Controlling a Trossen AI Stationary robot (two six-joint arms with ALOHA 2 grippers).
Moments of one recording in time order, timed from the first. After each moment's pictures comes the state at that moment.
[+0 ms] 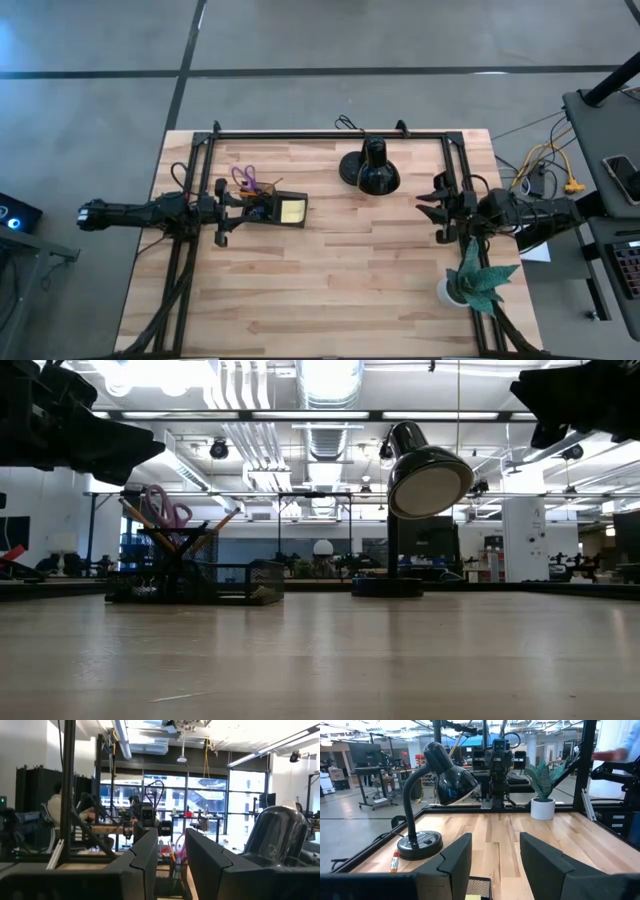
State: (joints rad) left arm -0.06 0.05 0.01 0.05 -0.14 0.03; right arm 0.09 0.03 0.01 0.35 0.13 -0.06
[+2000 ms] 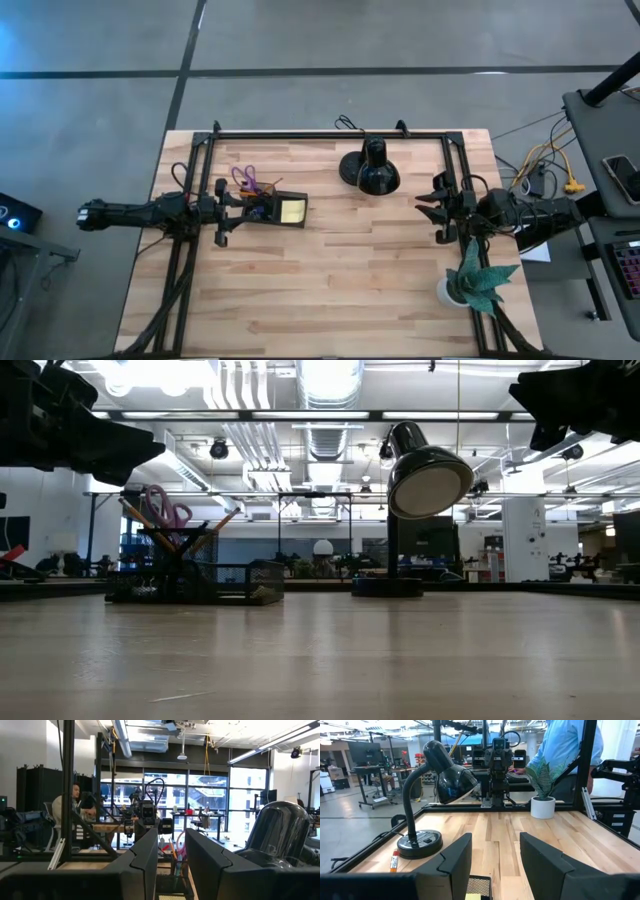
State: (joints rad) left arm -0.06 0.06 0.01 0.05 -0.14 0.03; right arm 0.09 0.03 0.01 0.35 0.13 -0.04
